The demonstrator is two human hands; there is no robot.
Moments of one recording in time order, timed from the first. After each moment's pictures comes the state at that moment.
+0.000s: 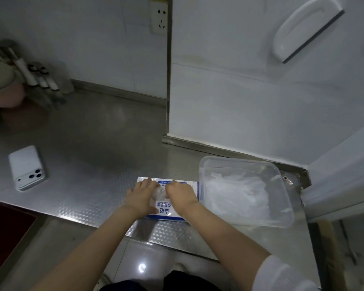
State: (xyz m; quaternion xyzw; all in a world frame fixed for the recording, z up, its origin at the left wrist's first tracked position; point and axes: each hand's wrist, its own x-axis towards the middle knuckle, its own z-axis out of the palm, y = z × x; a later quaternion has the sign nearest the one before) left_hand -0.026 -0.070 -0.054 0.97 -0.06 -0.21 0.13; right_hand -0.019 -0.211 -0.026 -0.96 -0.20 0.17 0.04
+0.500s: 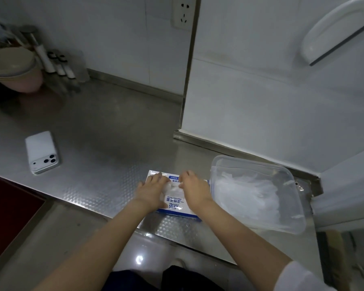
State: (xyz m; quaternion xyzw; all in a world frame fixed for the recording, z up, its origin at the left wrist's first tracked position) left_hand -0.028 -0.072 -0.057 0.97 -0.06 -0.22 0.12; right_hand -0.016 -0.217 -0.033 -0.98 -0.15 0.12 0.10
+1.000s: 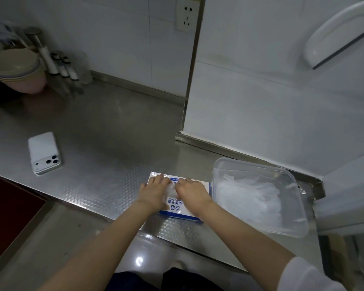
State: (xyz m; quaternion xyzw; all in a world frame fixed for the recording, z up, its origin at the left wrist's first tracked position) left_hand -0.027 -0.074 -0.057 0.97 -0.05 -0.21 0.12; right_hand -0.015 -0.214 -0.034 -0.95 -0.30 0.12 -0.03
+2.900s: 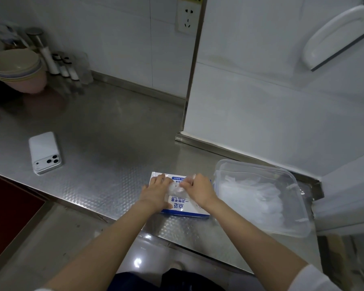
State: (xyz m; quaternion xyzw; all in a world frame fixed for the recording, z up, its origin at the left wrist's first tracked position) left_hand -0.026 -0.077 -0.062 0.96 -0.04 -0.22 0.15; right_hand -0.013 -0.223 -0.017 -0.92 -0.01 0.19 0.34
